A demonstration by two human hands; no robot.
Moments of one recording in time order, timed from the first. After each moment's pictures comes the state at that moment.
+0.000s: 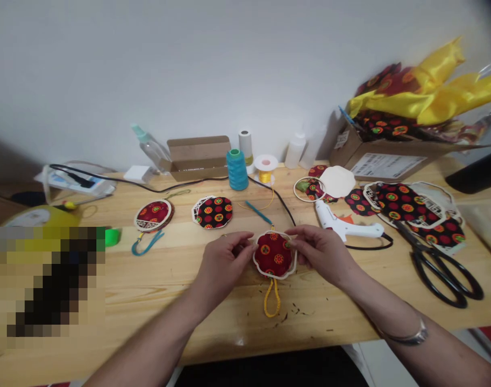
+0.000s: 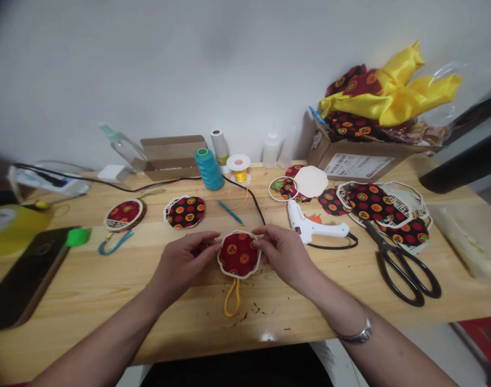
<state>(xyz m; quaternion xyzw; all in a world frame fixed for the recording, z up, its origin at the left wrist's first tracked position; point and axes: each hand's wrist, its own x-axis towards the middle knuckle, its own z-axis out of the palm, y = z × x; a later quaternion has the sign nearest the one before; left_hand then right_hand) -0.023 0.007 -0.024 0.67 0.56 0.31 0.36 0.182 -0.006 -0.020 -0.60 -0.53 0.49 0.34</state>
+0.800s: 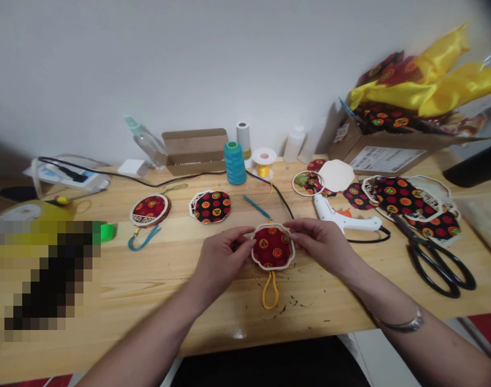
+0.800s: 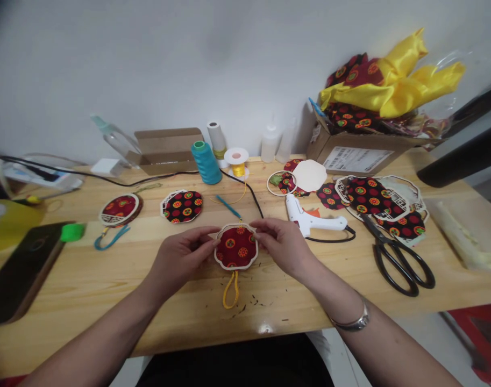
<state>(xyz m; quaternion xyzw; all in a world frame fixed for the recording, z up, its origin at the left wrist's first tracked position) -0.019 0.003 -0.018 0.62 0.56 0.31 0.45 0.188 -0.002 -0.019 -0.59 -0.58 0.45 0.34</state>
